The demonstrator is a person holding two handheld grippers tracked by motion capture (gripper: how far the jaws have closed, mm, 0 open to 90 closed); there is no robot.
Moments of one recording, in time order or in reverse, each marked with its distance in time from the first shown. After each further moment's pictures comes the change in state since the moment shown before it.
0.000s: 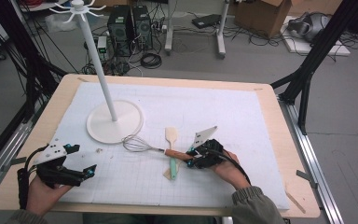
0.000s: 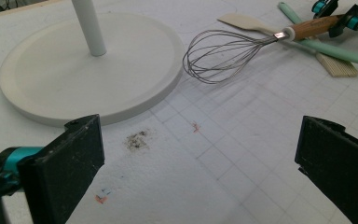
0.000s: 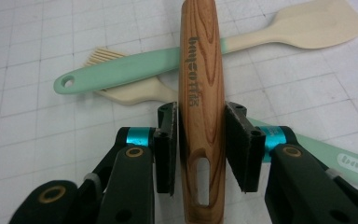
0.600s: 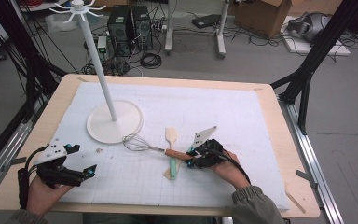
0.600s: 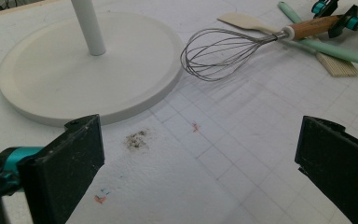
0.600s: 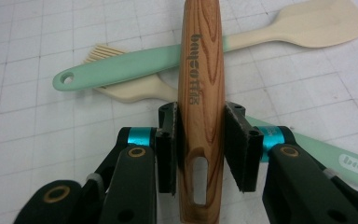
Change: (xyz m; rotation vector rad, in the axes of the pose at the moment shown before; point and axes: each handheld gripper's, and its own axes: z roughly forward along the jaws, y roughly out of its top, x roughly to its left) left arm 0.000 0.000 0.001 0.001 -0.002 -0.002; right arm -0.001 0.000 0.000 0.006 0.007 -0.008
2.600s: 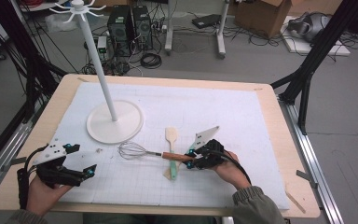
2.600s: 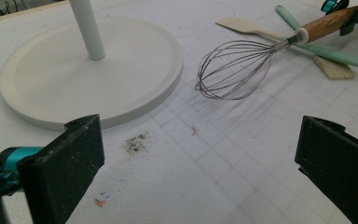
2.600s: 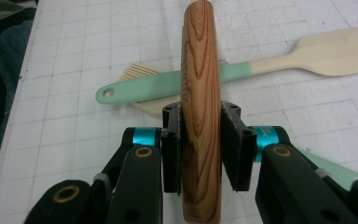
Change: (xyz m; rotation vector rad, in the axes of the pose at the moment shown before) left arm -0.001 0.001 -0.001 -0.014 -0.004 0.005; right arm 0.007 0.005 -0.009 -0.062 0.060 -0.041
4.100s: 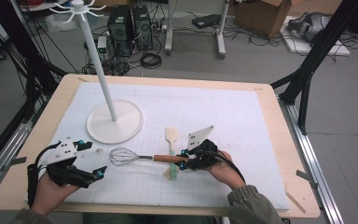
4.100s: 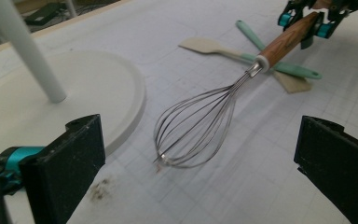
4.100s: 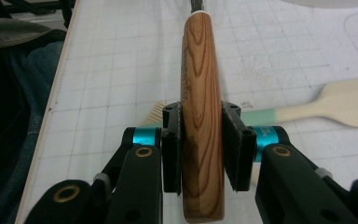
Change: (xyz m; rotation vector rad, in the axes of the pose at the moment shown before) left arm -0.029 0.033 0.016 -0.022 -0.119 0.135; right arm 0.011 0.021 0.006 -0.051 0.044 -0.036
